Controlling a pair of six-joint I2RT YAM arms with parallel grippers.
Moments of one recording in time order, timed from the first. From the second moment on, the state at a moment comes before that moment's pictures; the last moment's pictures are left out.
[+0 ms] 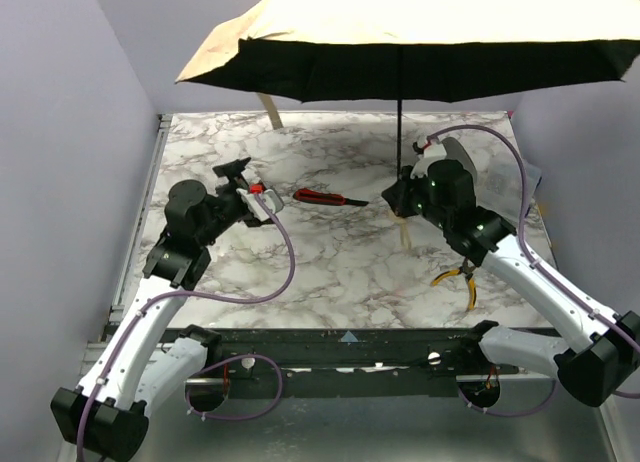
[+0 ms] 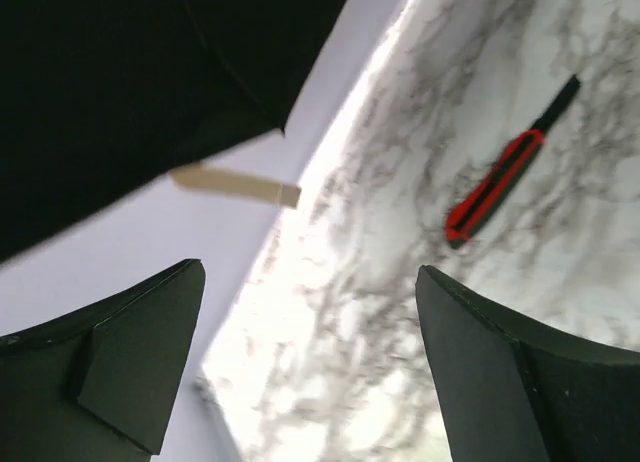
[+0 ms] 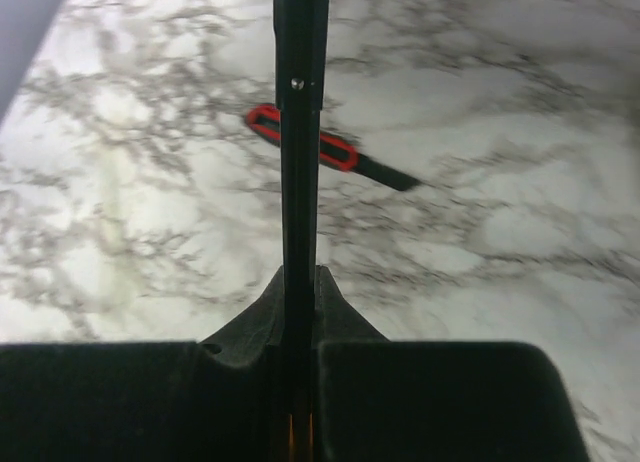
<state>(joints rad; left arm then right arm) -0.33 0.86 0.85 -0.11 0.37 0.87 0.59 1.13 1.01 -0.26 0.04 0.32</state>
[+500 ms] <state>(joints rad) -0.21 0.74 0.71 -0.24 0.35 0.32 0.59 1.05 0.74 -0.18 0.28 0.33</state>
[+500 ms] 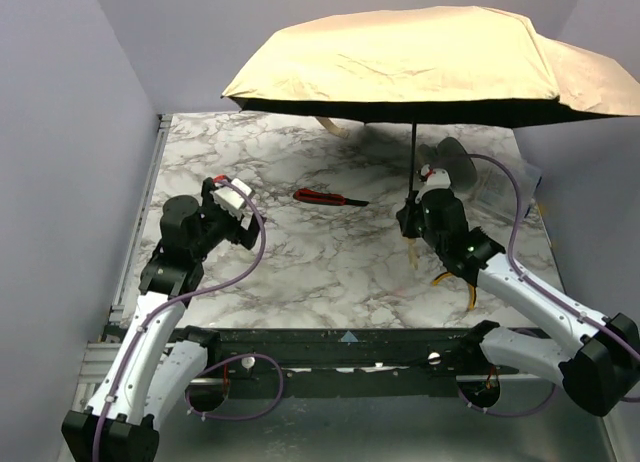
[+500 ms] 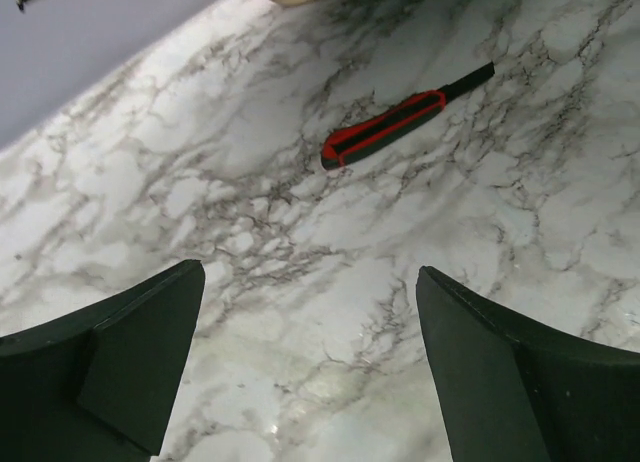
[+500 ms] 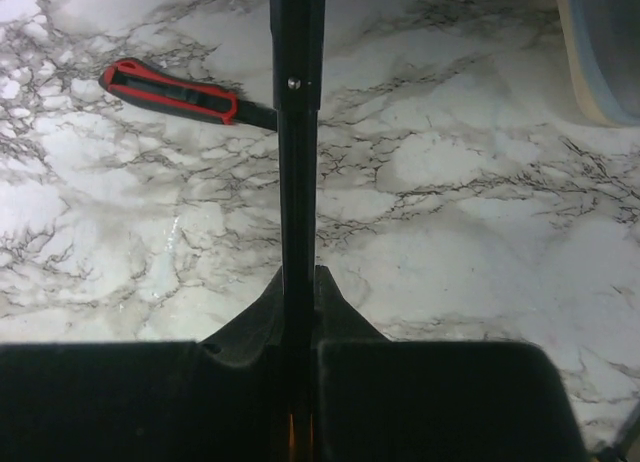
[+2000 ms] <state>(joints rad) 0.14 0.94 0.88 -0.39 0.39 -0.13 0.59 0.70 0.45 -0.01 0.05 -0.07</state>
